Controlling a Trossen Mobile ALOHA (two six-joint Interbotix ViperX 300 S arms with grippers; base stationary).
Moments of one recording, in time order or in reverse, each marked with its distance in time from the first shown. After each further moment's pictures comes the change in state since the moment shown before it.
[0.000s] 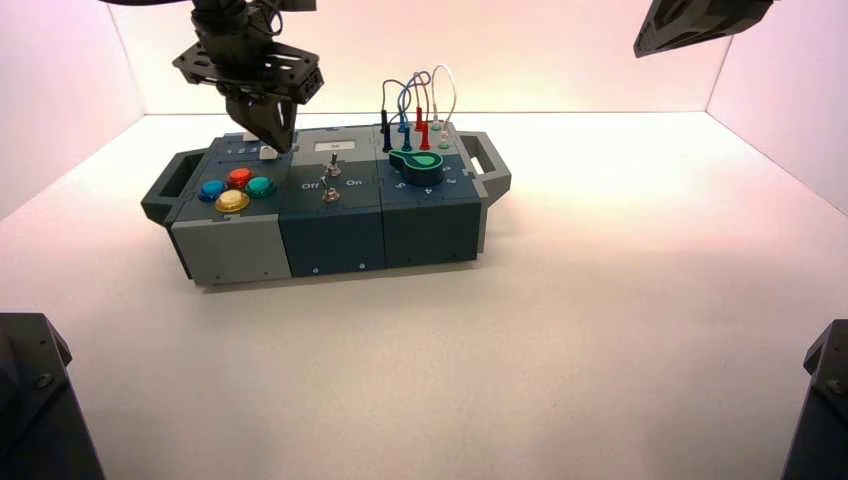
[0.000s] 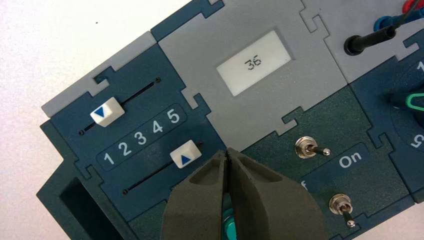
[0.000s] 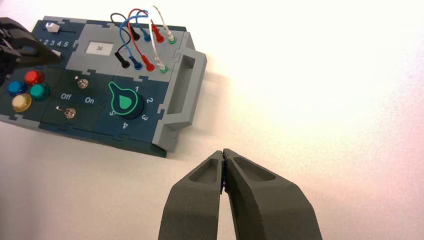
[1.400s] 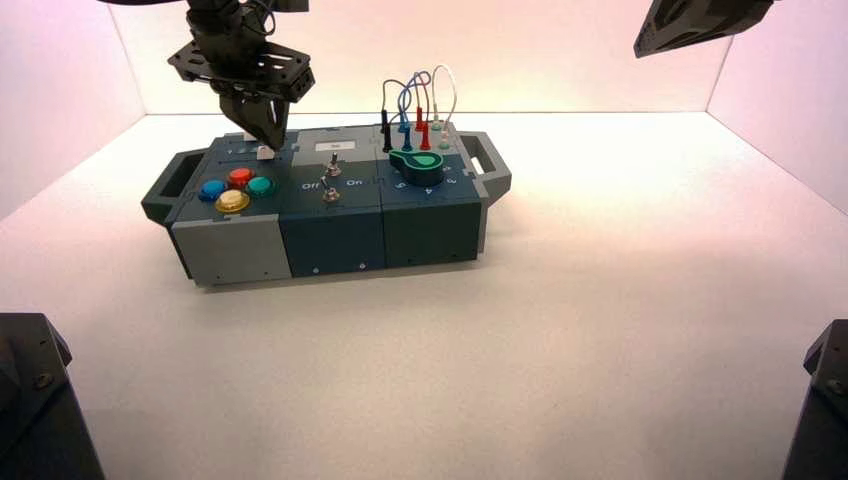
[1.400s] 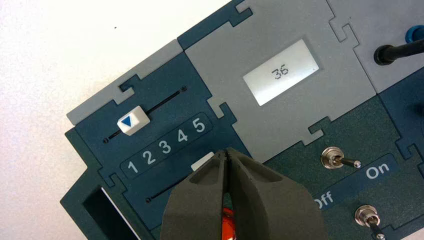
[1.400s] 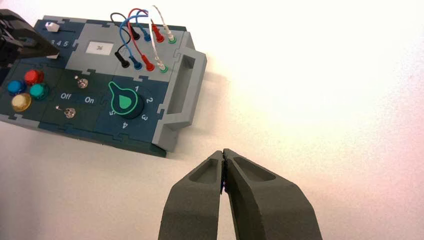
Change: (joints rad) left arm 0.044 0.028 -0.029 0.003 0.003 0.040; right arm 0.000 0.000 0.000 -0.002 0.000 0.000
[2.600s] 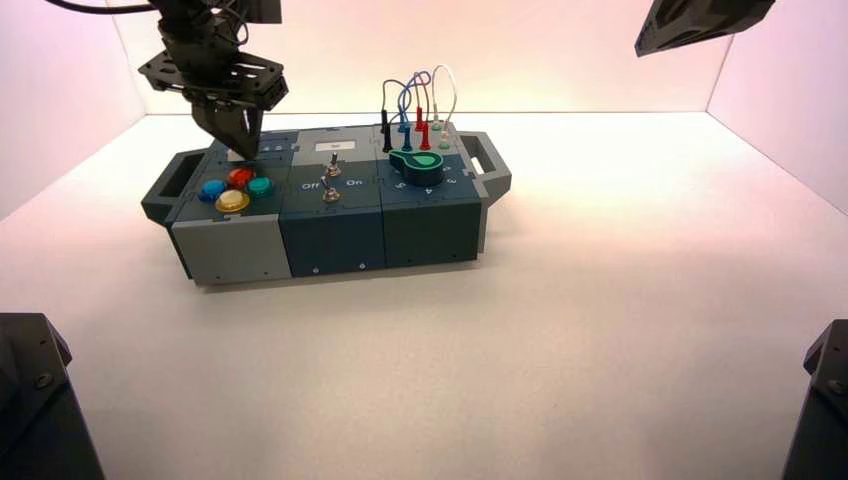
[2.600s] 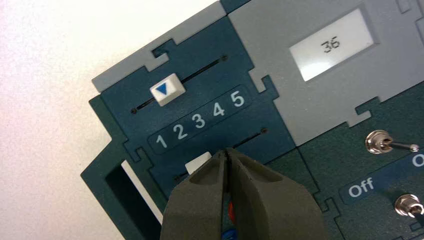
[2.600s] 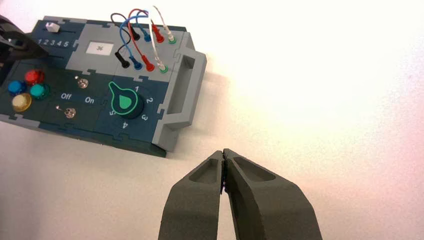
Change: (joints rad) left arm 0.081 0.000 0.028 0.002 0.015 0.020; right arm -0.002 -0.009 0.000 0.000 0.005 0.000
